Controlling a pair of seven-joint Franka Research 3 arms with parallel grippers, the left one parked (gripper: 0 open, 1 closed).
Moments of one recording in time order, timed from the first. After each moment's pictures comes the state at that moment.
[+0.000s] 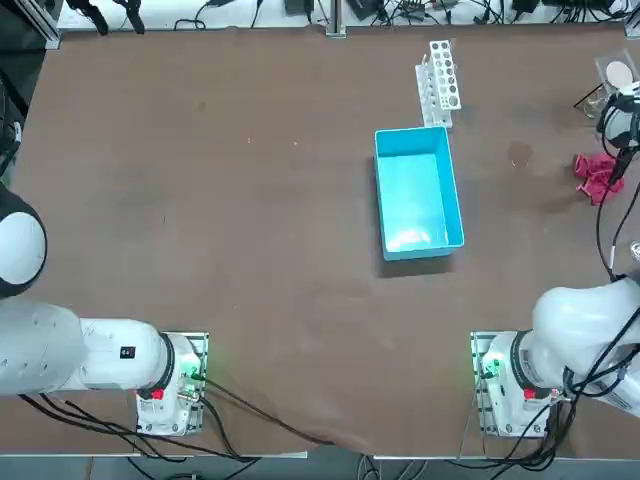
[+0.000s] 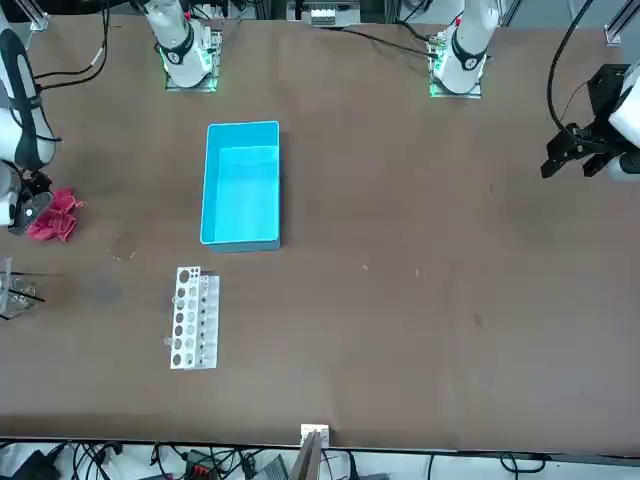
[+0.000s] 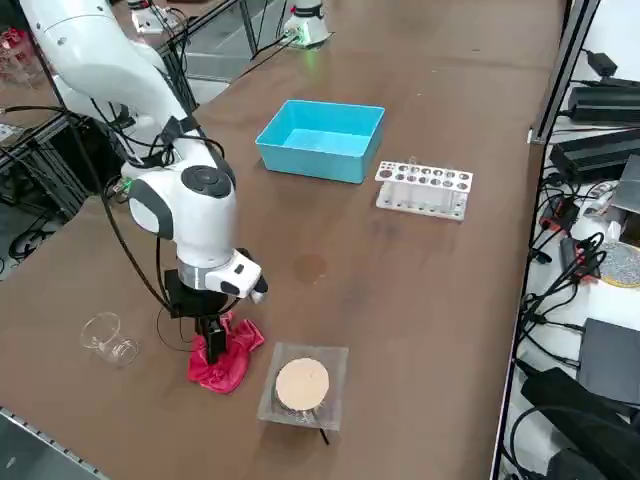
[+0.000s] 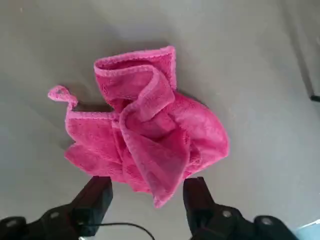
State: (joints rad) arm -0.62 0.47 -0.01 -1.98 -0.59 2.45 -1.11
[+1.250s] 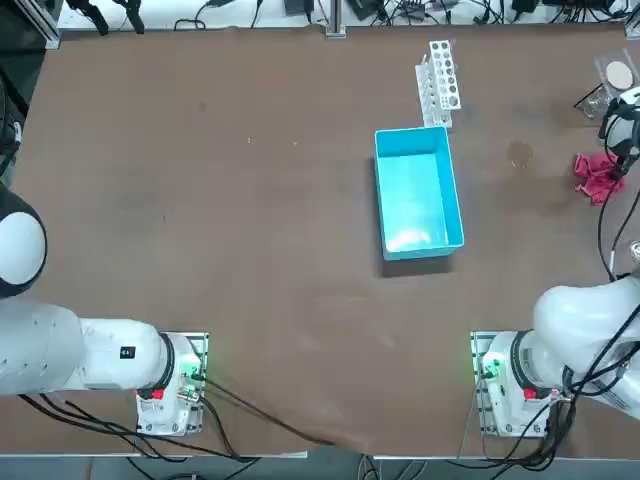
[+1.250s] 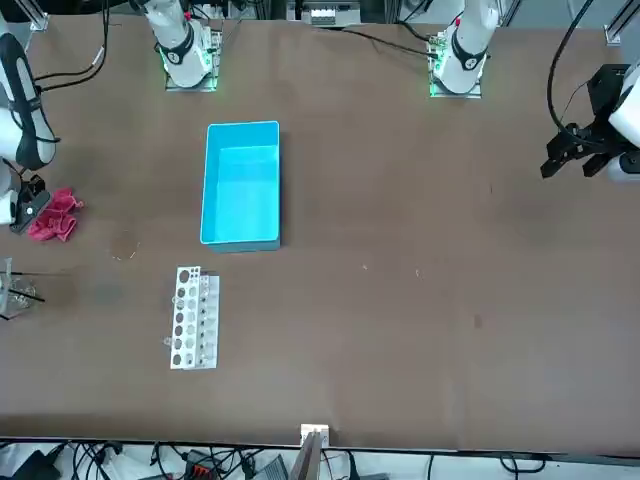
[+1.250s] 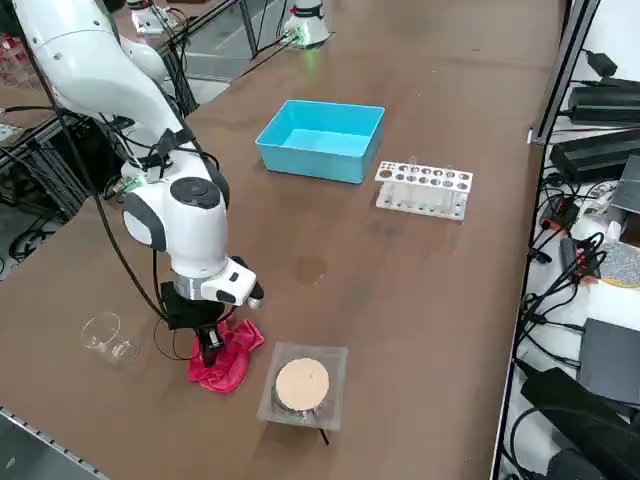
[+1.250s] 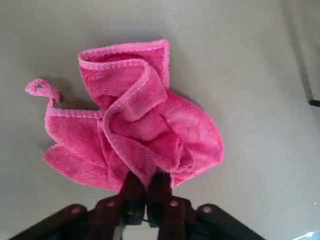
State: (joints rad) arm -0.65 0.50 -0.01 -1.98 -0.60 2.52 -1.14
